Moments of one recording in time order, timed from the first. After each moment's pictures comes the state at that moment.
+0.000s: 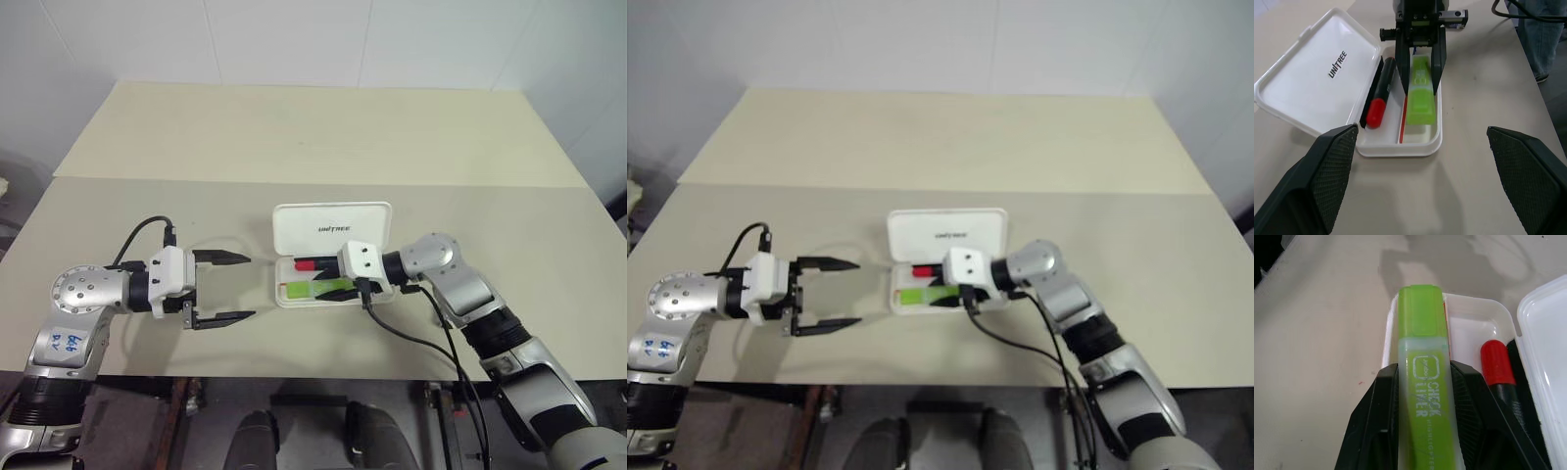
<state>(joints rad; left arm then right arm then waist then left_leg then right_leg) -0.25 0.77 0.10 -0.07 -0.40 -0.01 -1.21 -0.72 -0.45 0.39 0.26 0.04 0.03 1.24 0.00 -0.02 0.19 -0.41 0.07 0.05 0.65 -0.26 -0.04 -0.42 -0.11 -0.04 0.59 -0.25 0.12</state>
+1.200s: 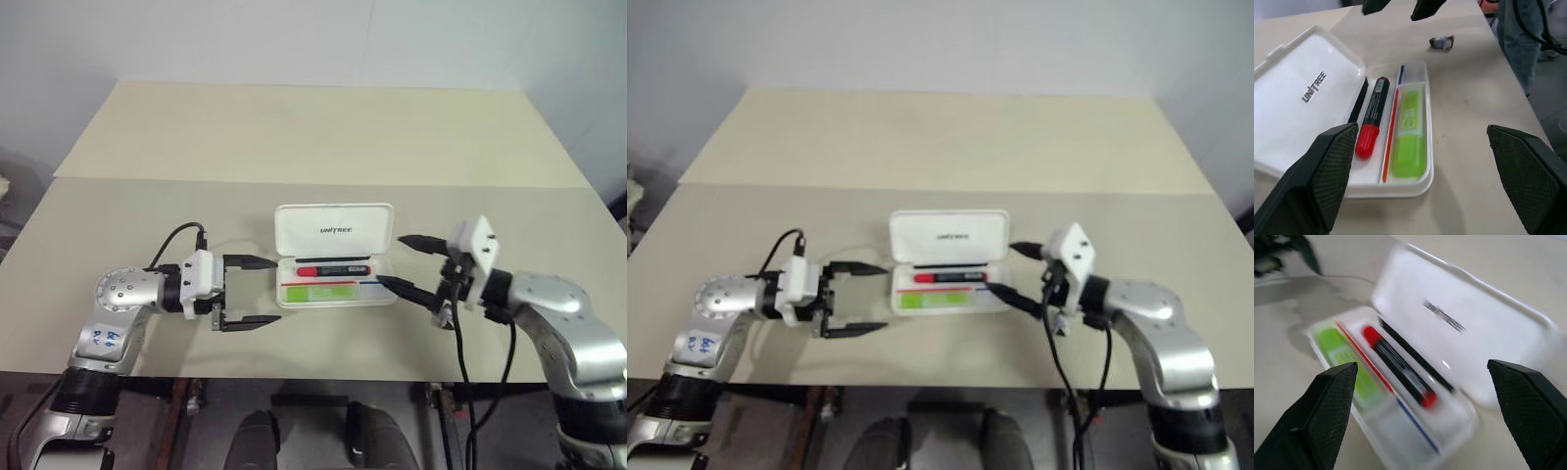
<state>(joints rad) -0.33 0.64 -0.02 0.00 -0.39 -0.04 -1.23 -0.12 -0.59 -0.21 -0.48 0.41 0.60 0.83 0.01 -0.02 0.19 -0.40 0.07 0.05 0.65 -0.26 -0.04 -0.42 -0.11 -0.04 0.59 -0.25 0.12</state>
